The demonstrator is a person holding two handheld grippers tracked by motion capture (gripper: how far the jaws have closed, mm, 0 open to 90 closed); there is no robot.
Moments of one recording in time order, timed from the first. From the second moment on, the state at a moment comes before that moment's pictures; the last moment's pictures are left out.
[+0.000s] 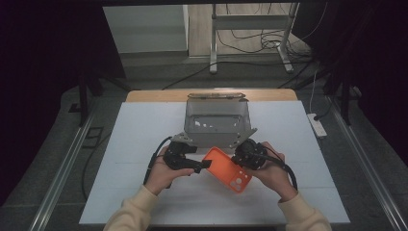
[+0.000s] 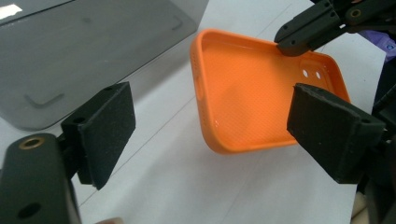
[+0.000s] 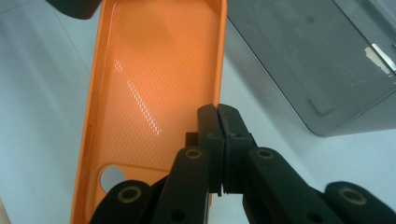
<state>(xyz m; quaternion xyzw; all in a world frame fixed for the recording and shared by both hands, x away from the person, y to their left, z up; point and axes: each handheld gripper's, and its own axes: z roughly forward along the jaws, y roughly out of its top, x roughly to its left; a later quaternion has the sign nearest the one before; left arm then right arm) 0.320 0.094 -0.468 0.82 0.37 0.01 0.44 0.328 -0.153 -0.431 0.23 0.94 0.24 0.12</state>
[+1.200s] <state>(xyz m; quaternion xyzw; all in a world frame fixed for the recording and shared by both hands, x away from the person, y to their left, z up) 0.337 0.094 -0.475 0.82 0.35 -0.06 0.45 0.324 -0.149 -0.430 0.20 0.94 0.25 0.12</state>
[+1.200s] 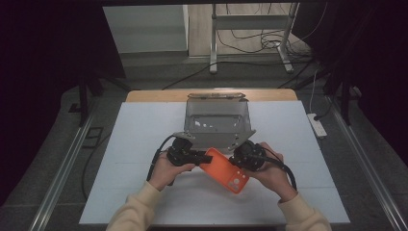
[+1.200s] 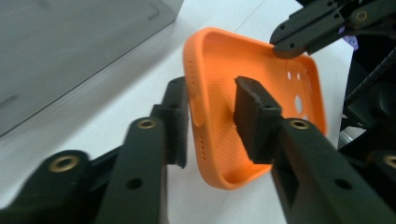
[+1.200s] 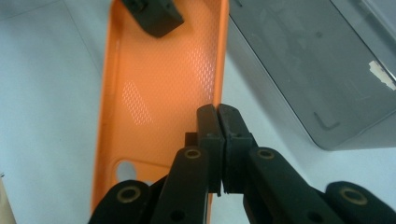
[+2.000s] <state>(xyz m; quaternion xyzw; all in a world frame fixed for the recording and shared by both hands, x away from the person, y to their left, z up) 0.331 0.106 -0.464 0.80 0.34 -0.05 0.49 0.324 -0.151 -0.427 0.20 0.93 0.28 0.12</state>
